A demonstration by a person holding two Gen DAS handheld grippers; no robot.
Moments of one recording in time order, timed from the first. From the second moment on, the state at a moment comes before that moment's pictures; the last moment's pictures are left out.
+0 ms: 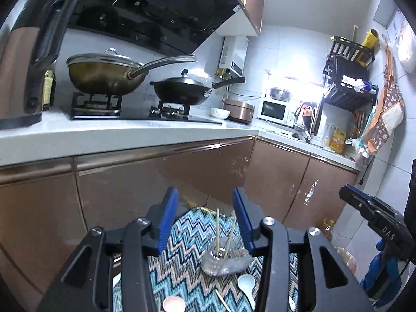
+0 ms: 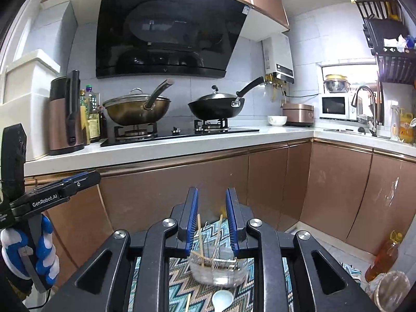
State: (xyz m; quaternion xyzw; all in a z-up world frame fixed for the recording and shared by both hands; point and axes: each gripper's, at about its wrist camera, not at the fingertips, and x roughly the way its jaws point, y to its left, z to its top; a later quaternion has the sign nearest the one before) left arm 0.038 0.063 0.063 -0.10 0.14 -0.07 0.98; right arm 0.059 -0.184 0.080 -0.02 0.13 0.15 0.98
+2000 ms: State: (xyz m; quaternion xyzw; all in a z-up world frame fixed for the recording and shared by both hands) left arm 0.169 0.101 -0.226 -0.15 0.56 -0.18 0.79; right arm 0.208 -0.092 -0.219 -0.07 0.59 0.21 0.78
